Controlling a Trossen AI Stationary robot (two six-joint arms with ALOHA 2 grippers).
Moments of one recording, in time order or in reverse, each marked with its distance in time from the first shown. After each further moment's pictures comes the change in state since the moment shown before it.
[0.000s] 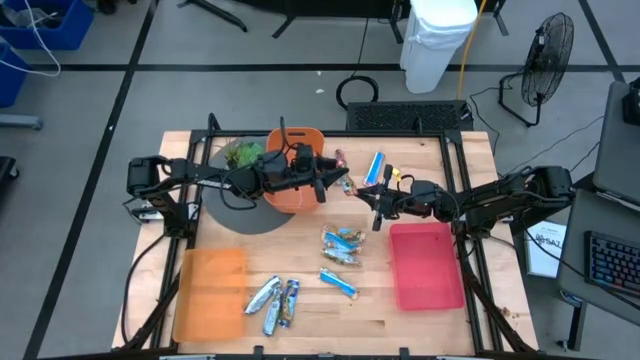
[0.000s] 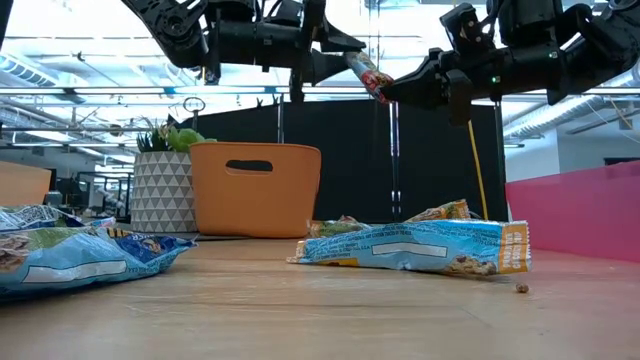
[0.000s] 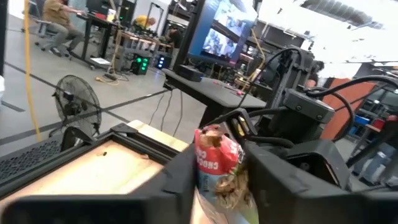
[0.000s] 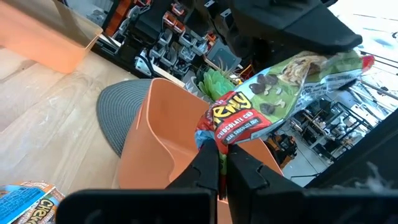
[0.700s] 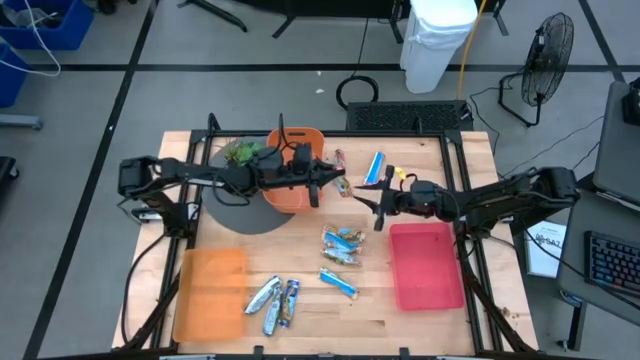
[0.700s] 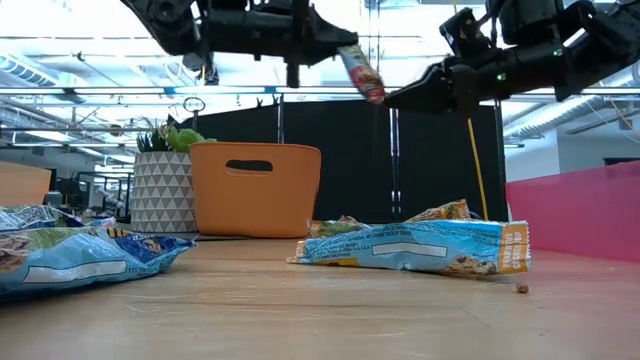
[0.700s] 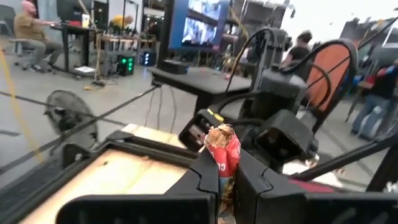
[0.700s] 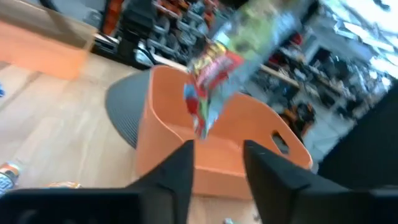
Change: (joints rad) left arm 0.012 -0.094 -0.001 -0.138 0.093 0.180; right arm 0.000 -0.072 0.001 -0.154 0.049 0.208
